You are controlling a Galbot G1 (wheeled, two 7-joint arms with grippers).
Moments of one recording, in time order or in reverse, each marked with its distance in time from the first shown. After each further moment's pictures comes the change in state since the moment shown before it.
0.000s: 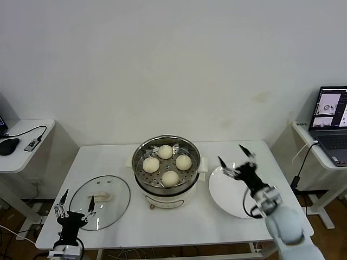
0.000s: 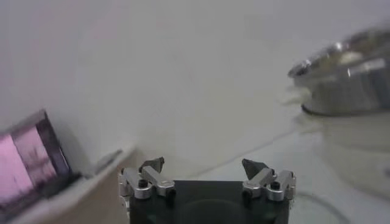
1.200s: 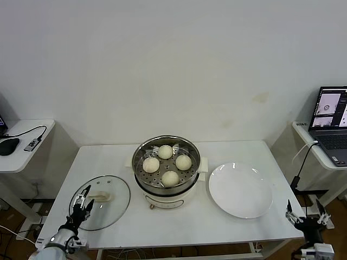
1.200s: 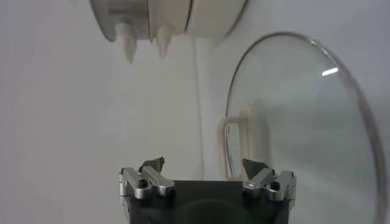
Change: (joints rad) left arm -0.278 0.205 0.131 0.390 0.707 -0.025 0.075; right arm -0.295 0.294 0.417 0.026 -0.157 0.007 0.082
